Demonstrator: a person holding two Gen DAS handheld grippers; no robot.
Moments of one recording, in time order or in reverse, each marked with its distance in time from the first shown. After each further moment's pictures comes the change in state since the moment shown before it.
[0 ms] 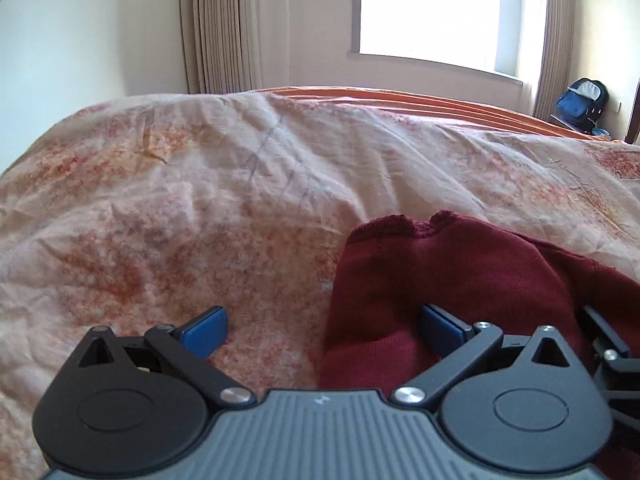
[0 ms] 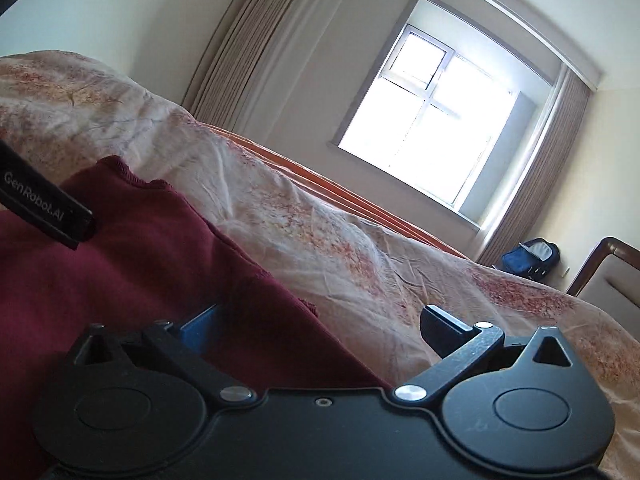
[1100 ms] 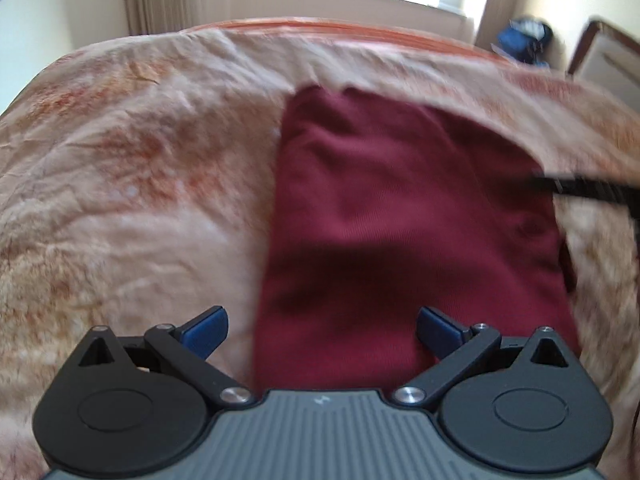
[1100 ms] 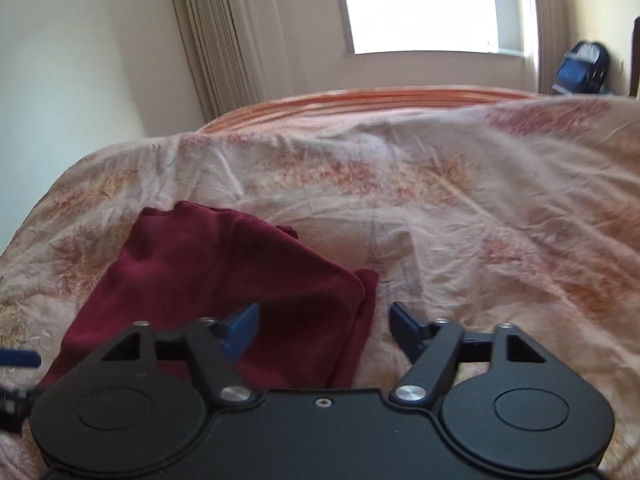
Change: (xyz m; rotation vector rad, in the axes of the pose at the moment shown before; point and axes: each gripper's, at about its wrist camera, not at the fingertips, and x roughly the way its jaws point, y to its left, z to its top) left arm -0.116 0.008 -0.064 0.097 0.259 -0.176; right arm -0.035 -0.111 -0.012 0.521 0.310 0.378
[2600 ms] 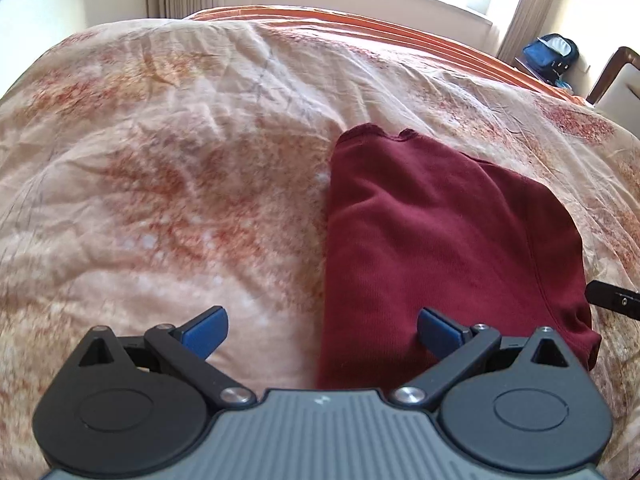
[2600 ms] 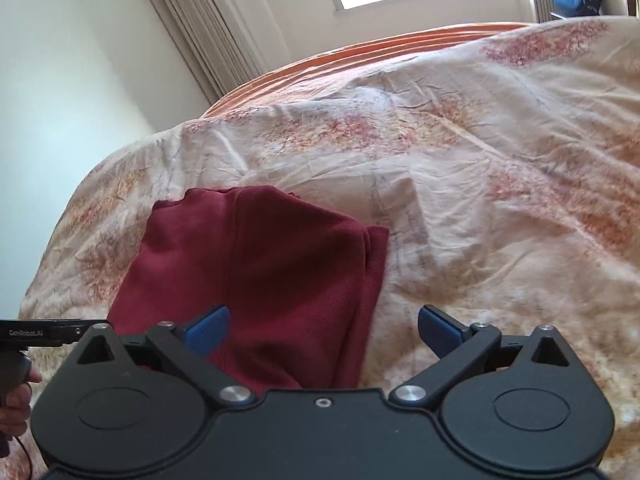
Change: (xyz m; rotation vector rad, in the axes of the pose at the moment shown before) left arm 0.026 0.046 0.069 -0.111 0.036 -0.027; right arm -0.007 -0.015 -0.002 0.164 0.116 0.090
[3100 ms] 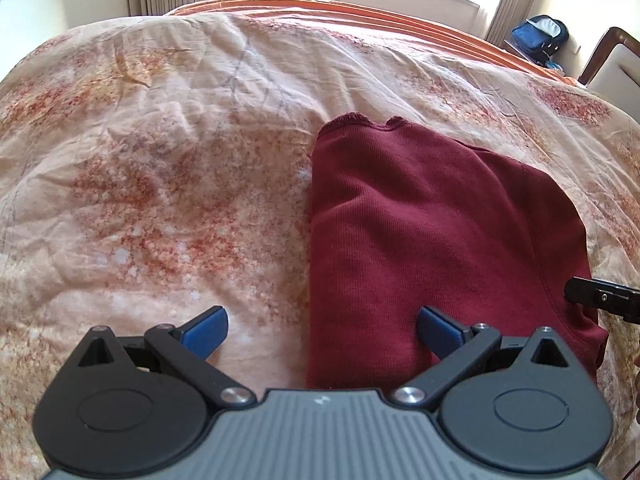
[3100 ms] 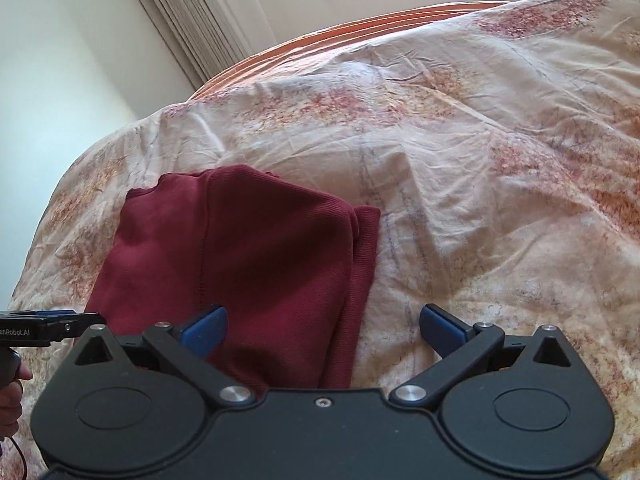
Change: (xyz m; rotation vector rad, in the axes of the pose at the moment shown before) left arm 0.019 -0.005 0.008 0.050 0.038 -0.020; right arm 0.027 -0.005 -0.002 0.025 0.052 -0.031
